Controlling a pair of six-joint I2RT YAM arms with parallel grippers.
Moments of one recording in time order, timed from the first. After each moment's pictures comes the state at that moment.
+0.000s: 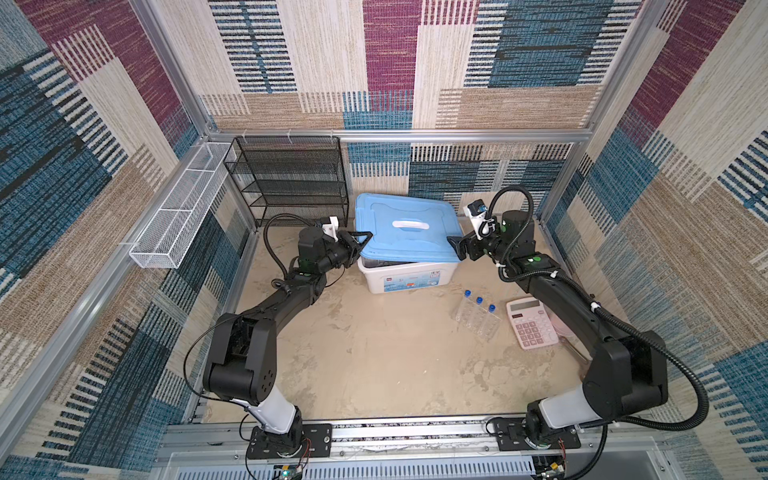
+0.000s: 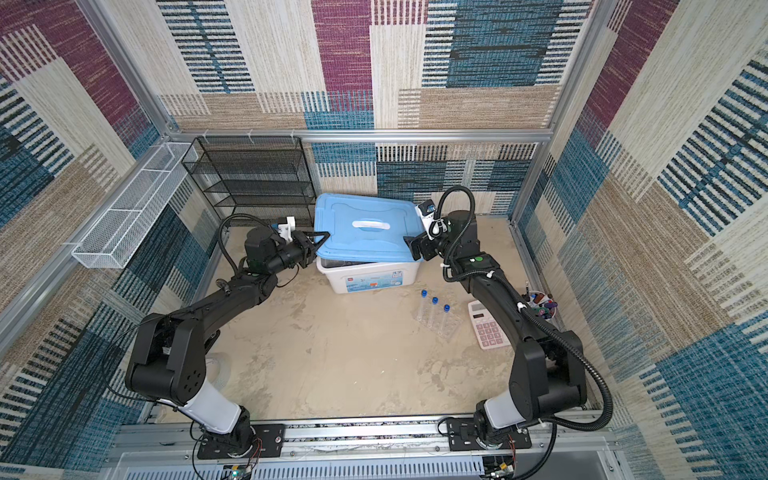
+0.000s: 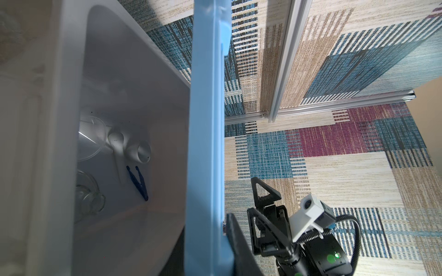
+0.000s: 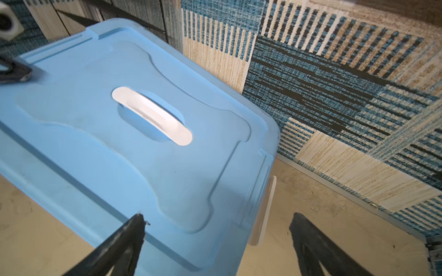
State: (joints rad) left arm -0.21 1.63 1.04 0.44 0.60 -1.23; right arm 0.19 1.50 1.21 -0.09 -0.30 -0.18
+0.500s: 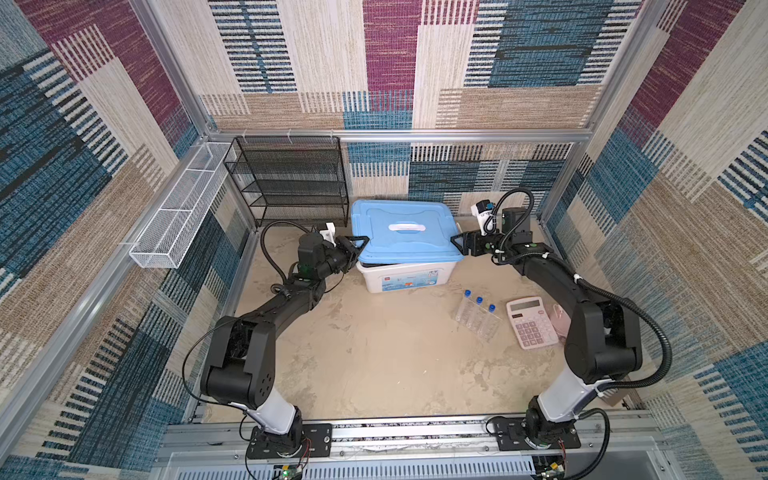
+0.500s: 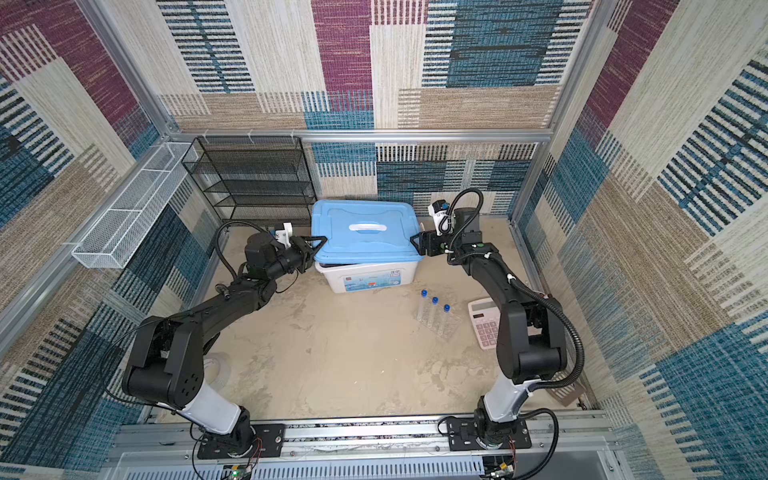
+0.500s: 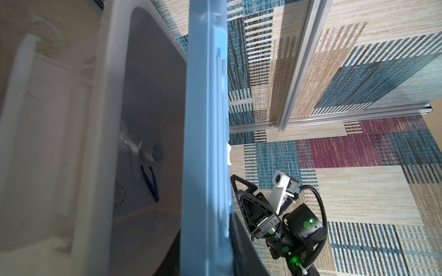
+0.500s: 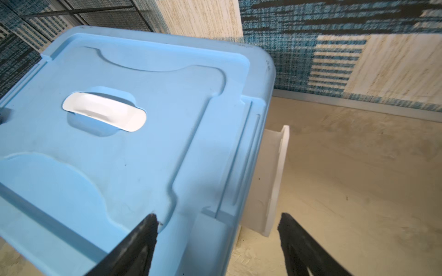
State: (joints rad) left arm -0.21 1.61 0.98 0.43 0.53 -1.23; right arm 0.11 1.70 1.31 -0.20 -0.51 0.04
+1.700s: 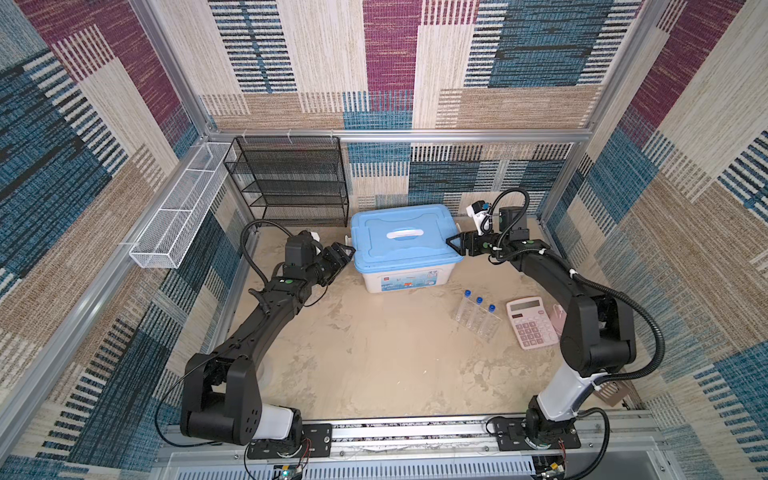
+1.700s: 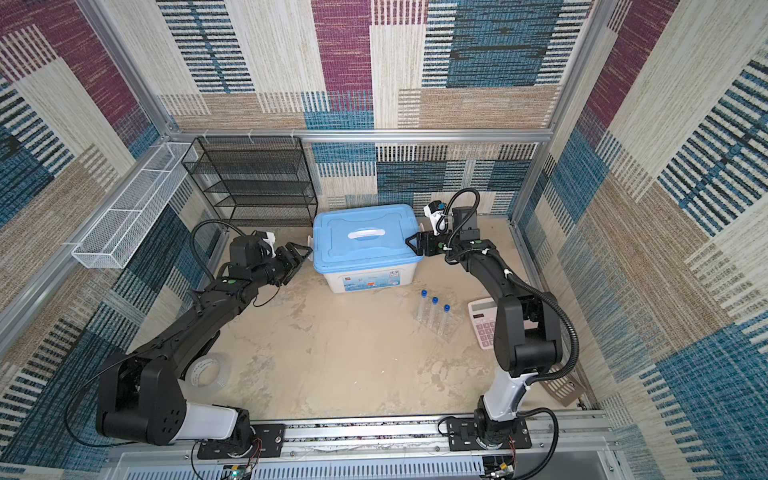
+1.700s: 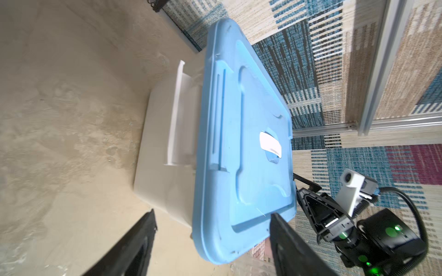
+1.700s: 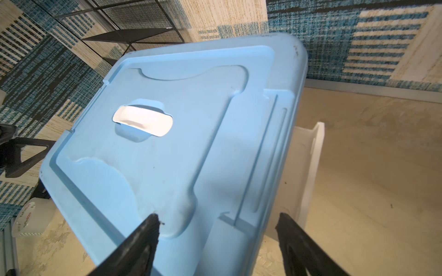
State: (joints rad) left arm -0.15 1.41 1.01 -0.11 0.37 -0.90; right arm 0.11 1.74 1.35 -0.23 -0.58 0.06
